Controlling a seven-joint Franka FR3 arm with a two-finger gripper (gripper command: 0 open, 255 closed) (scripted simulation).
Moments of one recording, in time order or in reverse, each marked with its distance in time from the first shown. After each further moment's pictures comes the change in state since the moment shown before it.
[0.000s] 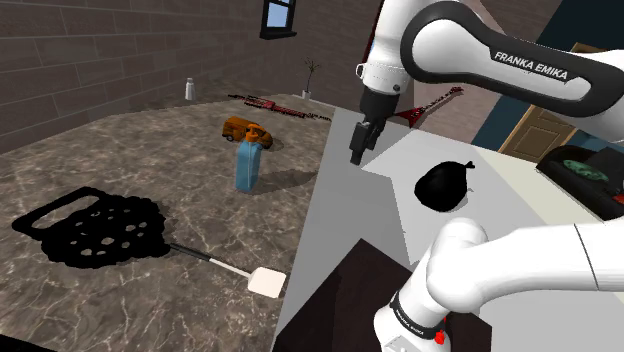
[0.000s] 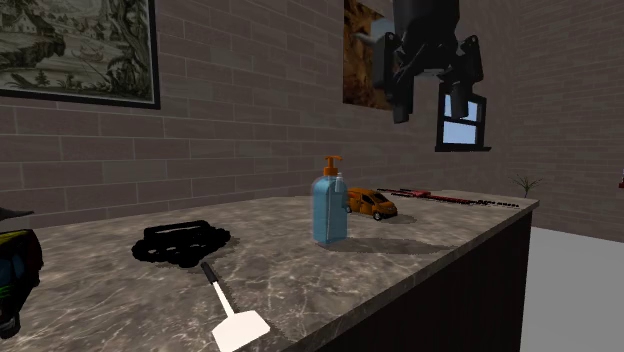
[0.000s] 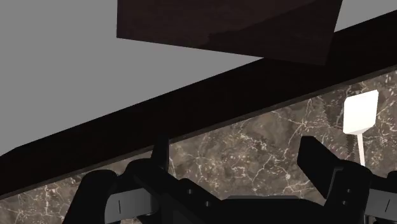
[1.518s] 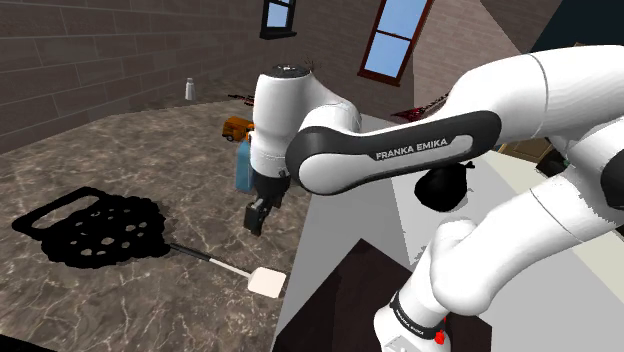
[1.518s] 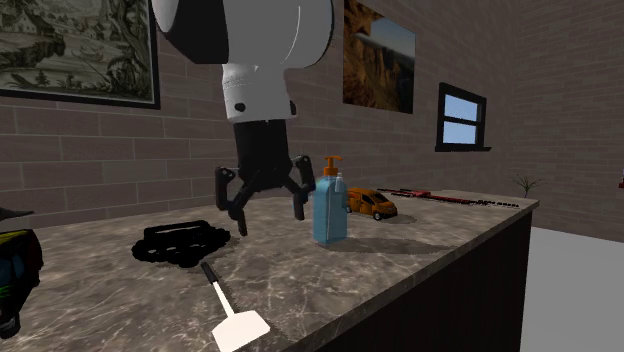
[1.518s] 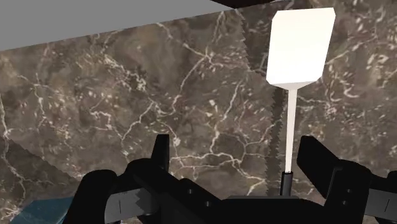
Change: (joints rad) arm 0.123 0.424 0.330 -0.080 0.076 0.562 0.251
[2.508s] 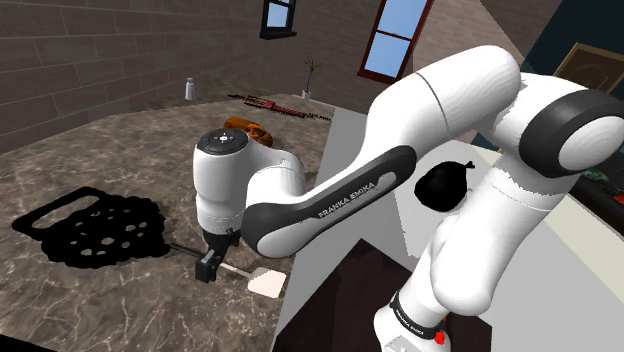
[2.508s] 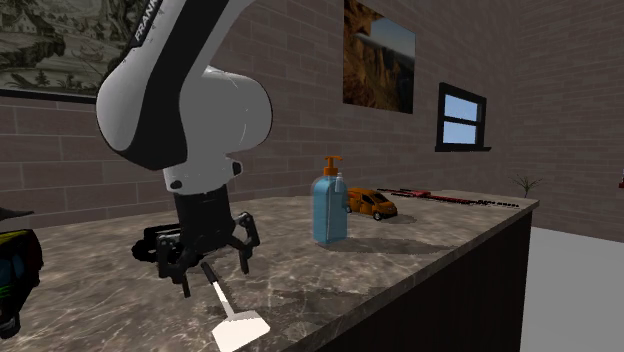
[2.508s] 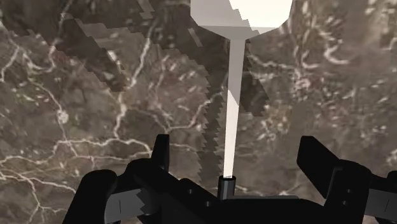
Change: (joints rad) arm 0.015 0.361 0.133 0.084 -0.198 0.257 0.219
